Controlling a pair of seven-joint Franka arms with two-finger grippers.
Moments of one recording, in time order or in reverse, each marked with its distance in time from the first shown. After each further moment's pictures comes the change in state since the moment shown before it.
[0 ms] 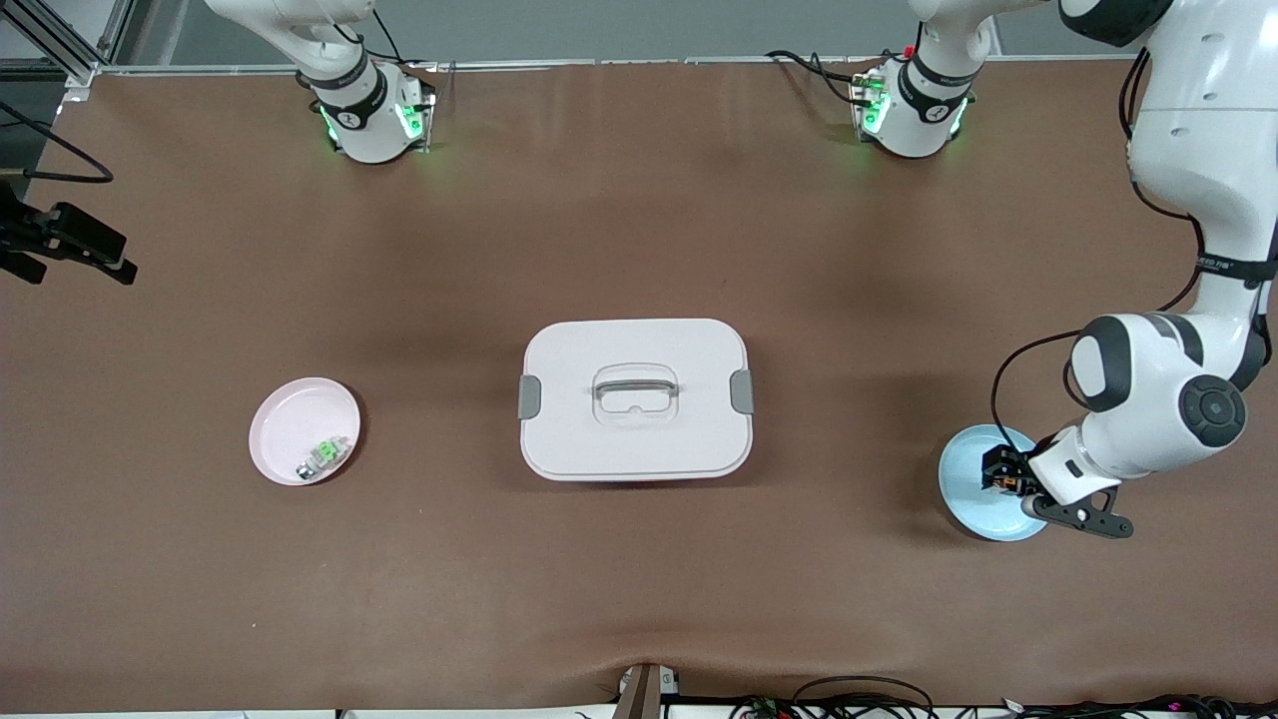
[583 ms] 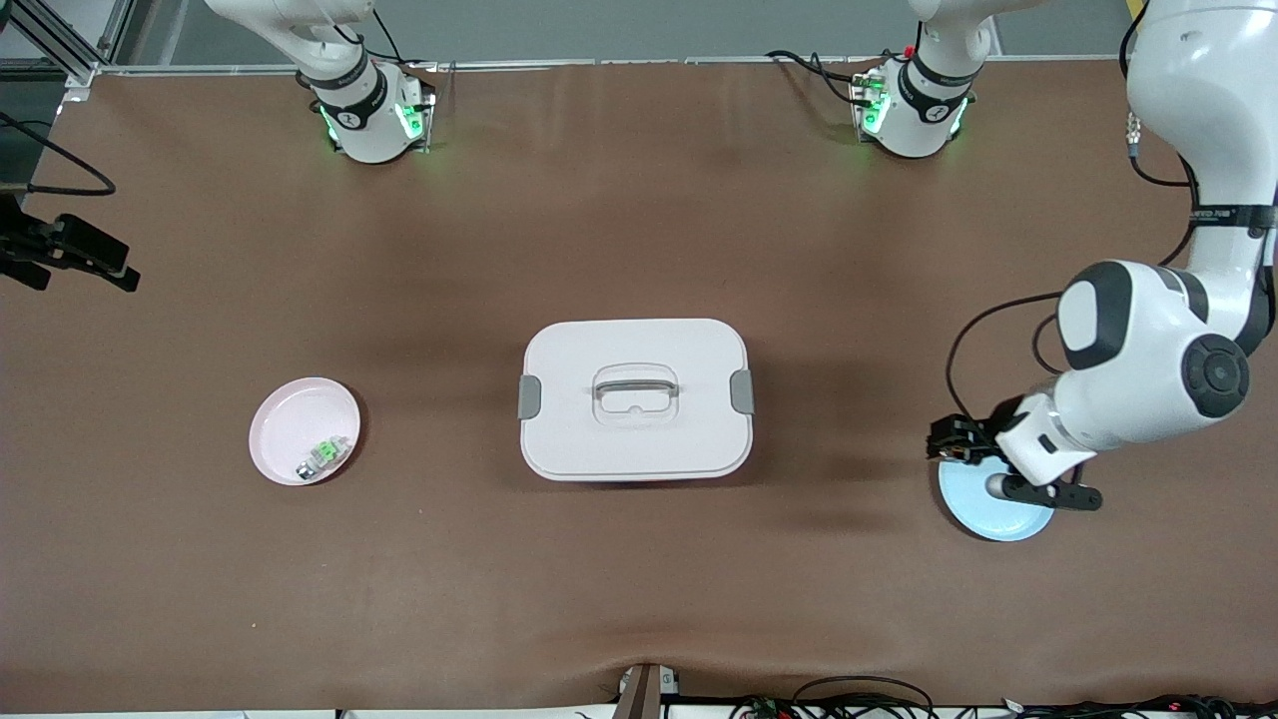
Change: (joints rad) left arm -0.002 -0.138 -0.206 0.018 -0.092 -0.239 -0.346; right arm -0.003 0.039 -0.006 -0.001 0.000 -0.003 0.000
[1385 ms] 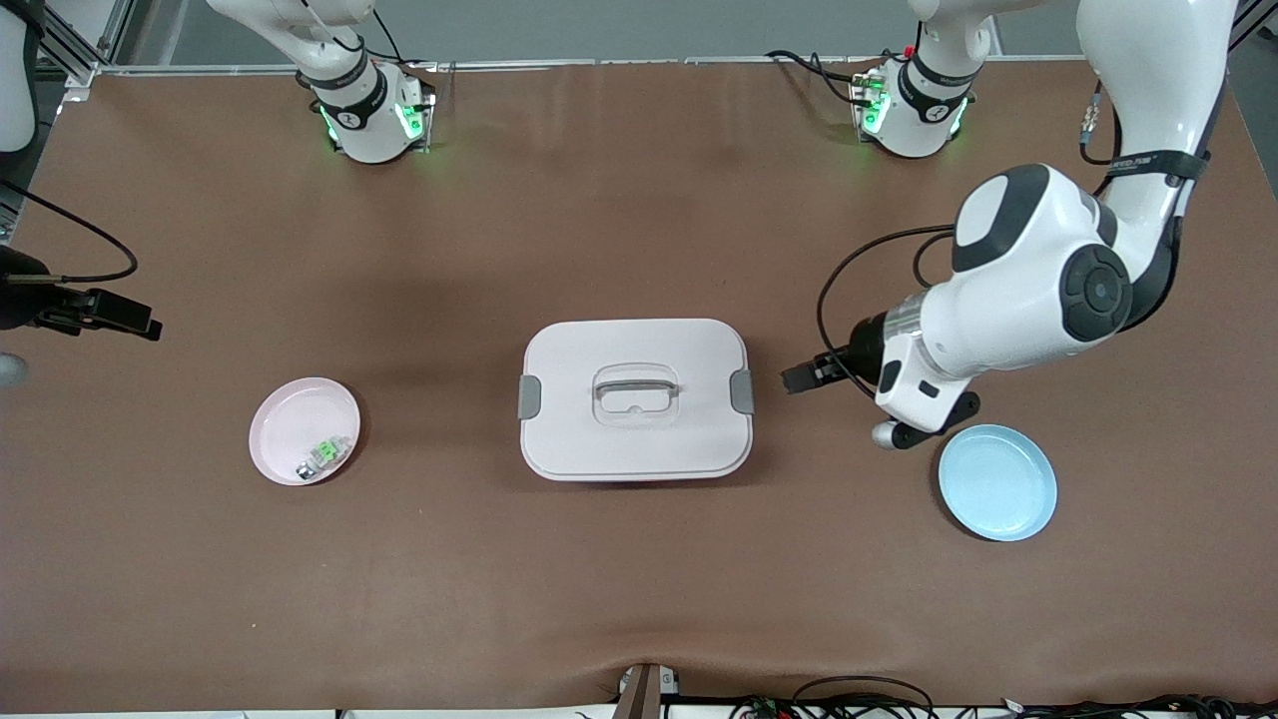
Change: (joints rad) left arm -0.016 -0.015 -0.302 0.100 -0.087 -0.142 -0.814; right arm -0.051 0.121 -0.004 0.002 0.003 0.041 -0.030
